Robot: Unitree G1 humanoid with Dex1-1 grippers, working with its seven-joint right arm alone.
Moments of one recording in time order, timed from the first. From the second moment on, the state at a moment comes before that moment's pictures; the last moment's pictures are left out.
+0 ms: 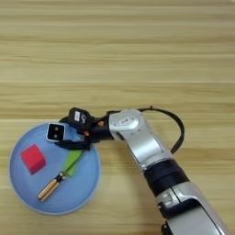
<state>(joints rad) -0.38 -0.43 0.35 0.30 -0.03 0.02 1.11</state>
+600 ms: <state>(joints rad) -0.33 -0.47 0.37 0.23 0.02 -0.04 1.28</state>
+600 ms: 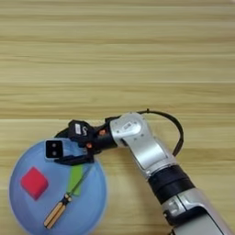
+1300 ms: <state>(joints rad) -0.32 -0.49 0.37 0.24 0.02 -0.10 1.34</state>
